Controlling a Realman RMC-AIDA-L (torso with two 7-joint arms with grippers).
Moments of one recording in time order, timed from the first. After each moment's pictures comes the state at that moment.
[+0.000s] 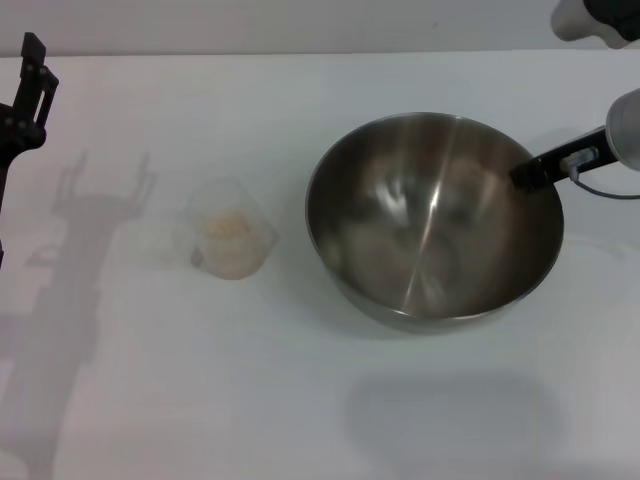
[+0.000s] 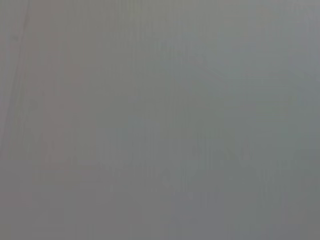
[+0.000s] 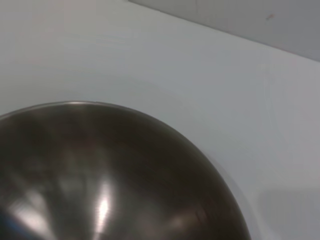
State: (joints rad) left arm -0.33 -2.08 -0.72 -0.35 2.16 1.48 0.02; right arm 0.49 2.08 -1.41 -1.41 0.43 1.31 -0.32
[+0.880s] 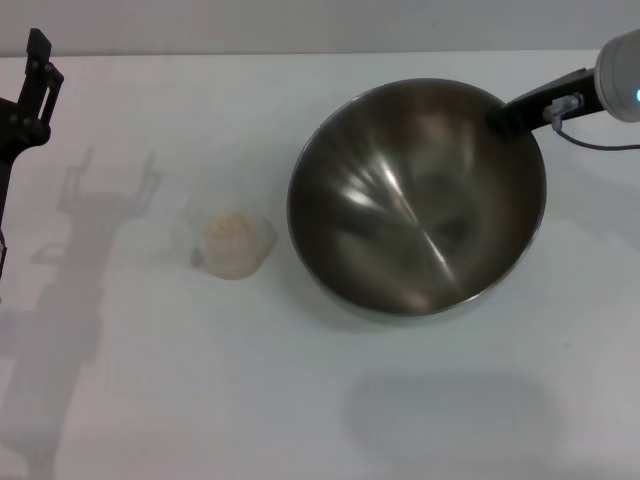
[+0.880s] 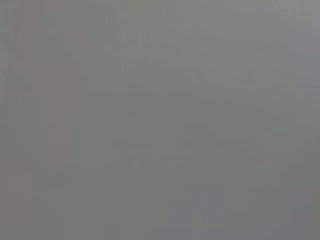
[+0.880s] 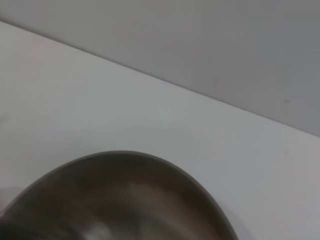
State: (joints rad) left arm -0.33 -2.08 -0.71 -0.34 2.16 1.49 0.02; right arm 0.50 2.08 -1.41 -1.53 0.48 1.30 -0.31
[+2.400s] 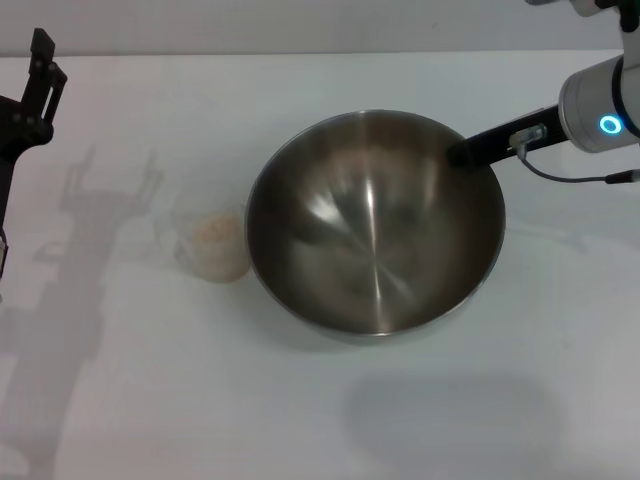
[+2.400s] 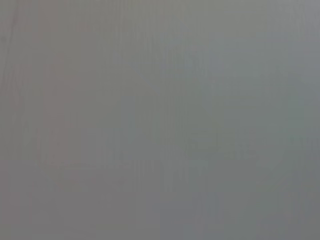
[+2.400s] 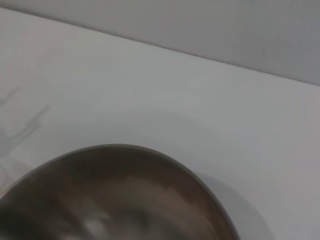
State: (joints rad) left arm -0.34 -2.08 -0.71 -0.34 2.16 1.48 0.02; right arm 0.53 2.08 -1.41 -1.38 0.61 1.26 -0.33
